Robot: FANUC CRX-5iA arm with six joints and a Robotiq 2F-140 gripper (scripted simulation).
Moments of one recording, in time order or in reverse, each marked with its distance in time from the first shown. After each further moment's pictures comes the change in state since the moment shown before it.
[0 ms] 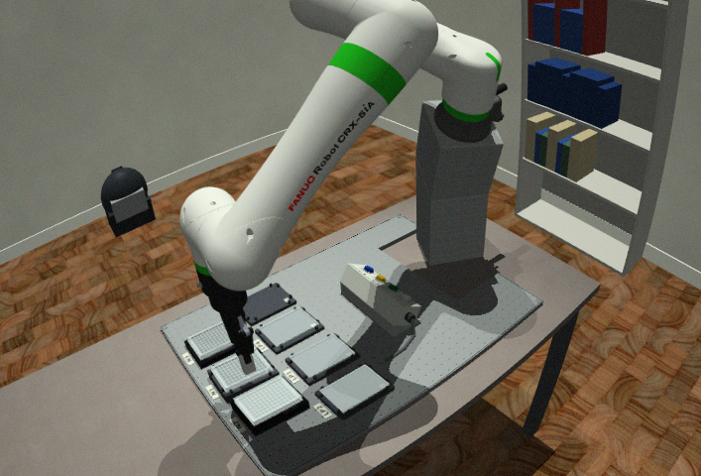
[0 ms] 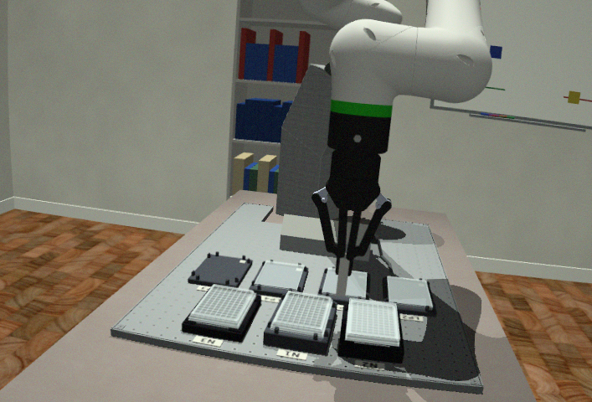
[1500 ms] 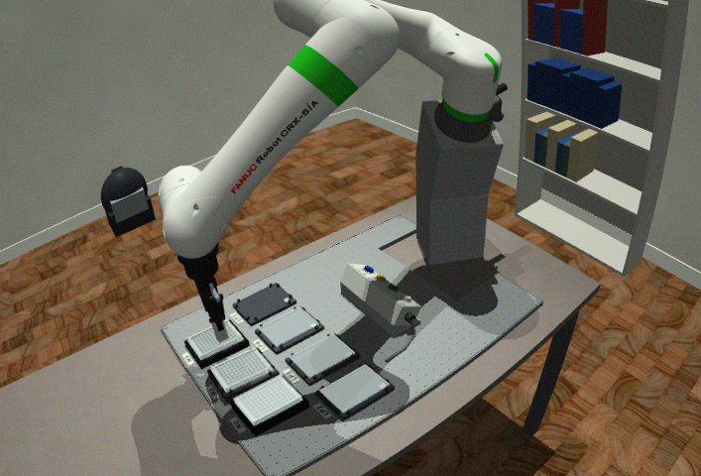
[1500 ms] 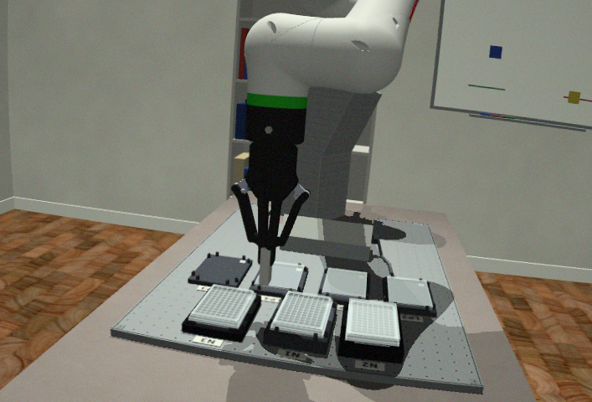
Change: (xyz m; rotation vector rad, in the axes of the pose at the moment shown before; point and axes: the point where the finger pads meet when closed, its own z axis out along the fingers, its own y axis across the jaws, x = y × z) arm 0.001 0.129 0.000 0.000 0.000 0.000
